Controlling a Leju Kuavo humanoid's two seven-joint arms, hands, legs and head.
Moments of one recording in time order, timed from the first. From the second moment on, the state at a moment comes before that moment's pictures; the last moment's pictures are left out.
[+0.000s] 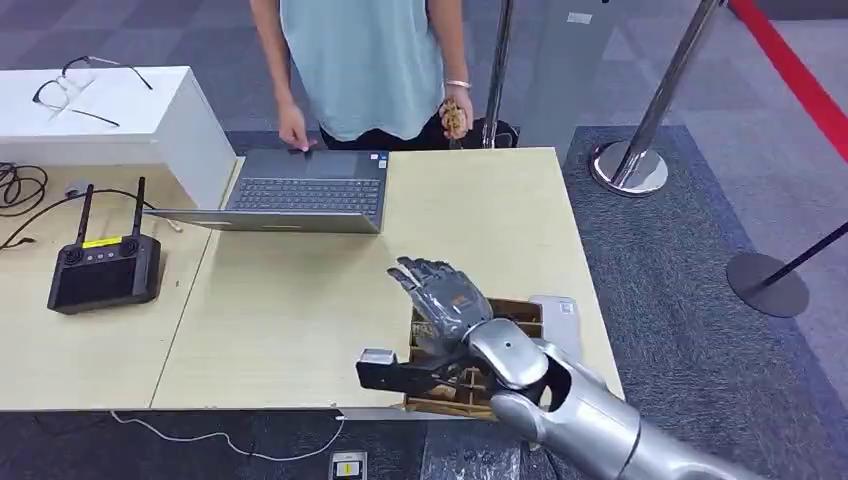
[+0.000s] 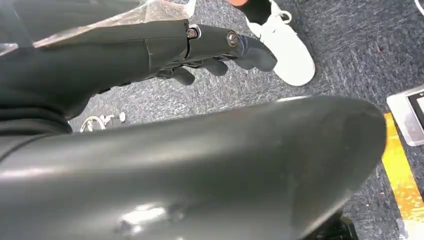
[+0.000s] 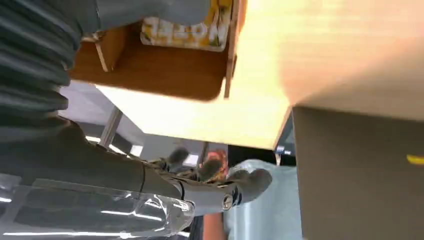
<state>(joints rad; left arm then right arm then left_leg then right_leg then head) -0.11 0.03 -1.16 -0.20 0.68 0.46 0.19 -0.54 -0.25 0.96 -1.57 0.96 0.07 0.50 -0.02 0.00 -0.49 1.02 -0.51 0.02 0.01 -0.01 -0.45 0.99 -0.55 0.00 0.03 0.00</state>
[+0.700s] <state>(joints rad) -0.11 0.03 -1.16 -0.20 0.69 0.46 0.19 -0.53 -0.31 0.96 -1.65 0.96 0.10 0.53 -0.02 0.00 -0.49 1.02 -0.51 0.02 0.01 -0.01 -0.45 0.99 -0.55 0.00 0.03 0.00</state>
